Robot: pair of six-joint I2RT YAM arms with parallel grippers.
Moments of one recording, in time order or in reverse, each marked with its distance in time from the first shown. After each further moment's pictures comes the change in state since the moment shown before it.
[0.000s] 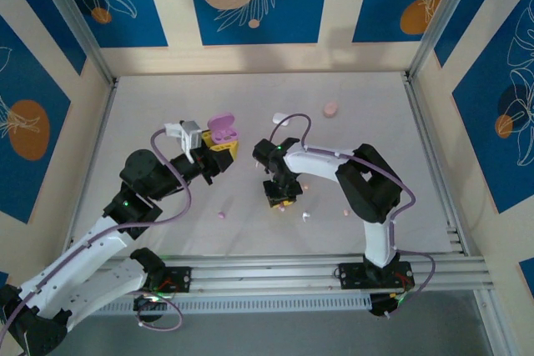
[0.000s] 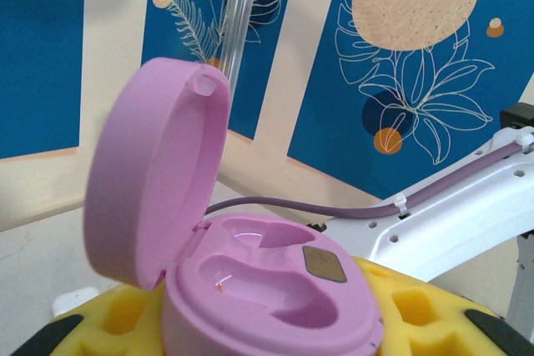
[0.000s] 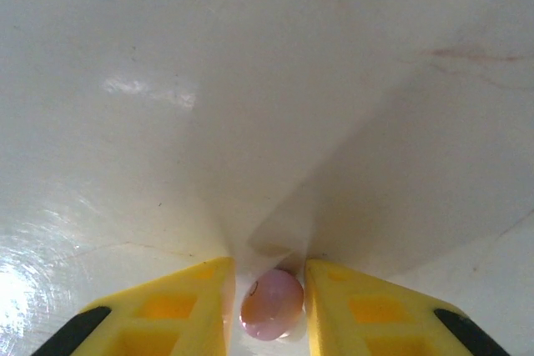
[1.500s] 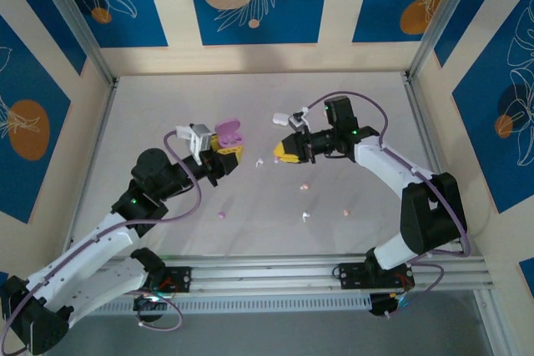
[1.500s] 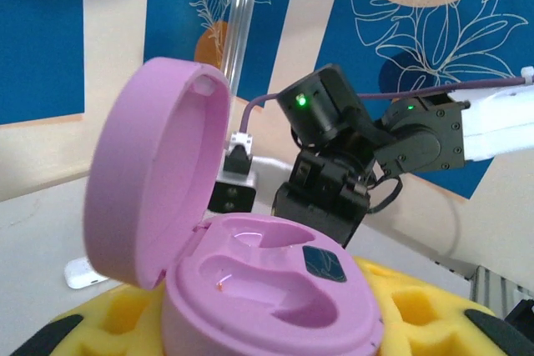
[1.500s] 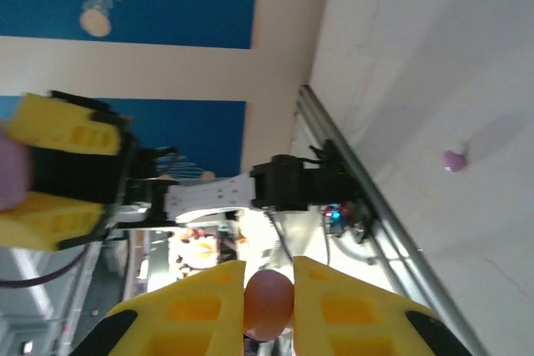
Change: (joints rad) left arm 0.000 0.047 -0.045 0.008 0.000 0.047; right arm -0.458 -0.425 -0.247 0.688 -1.167 0.191
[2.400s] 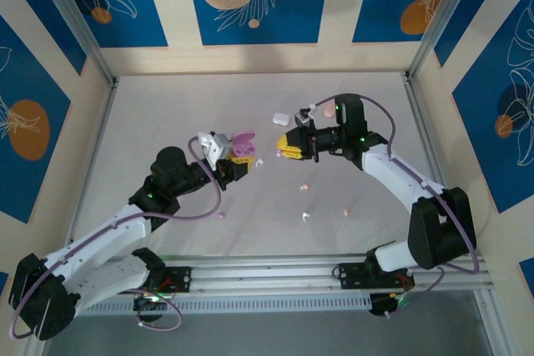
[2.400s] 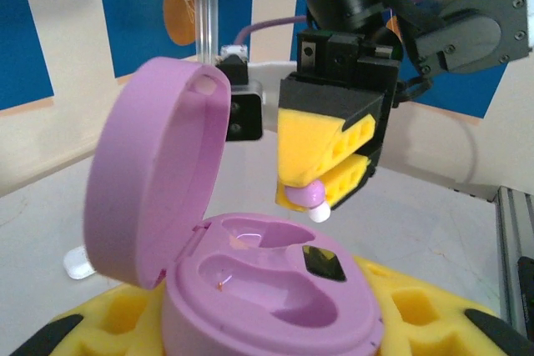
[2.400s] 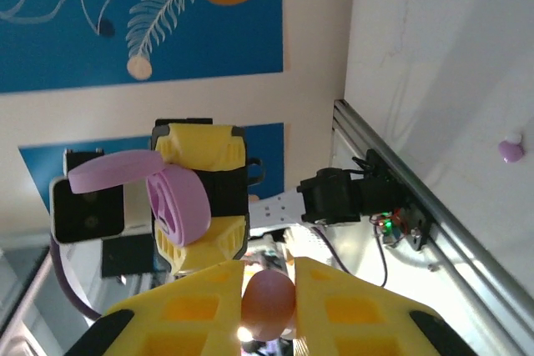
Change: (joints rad) left arm 0.000 0.125 -0.064 0.097 0.086 0.184; right arm -0.013 -0.115 -0.089 0.227 0.051 0.406
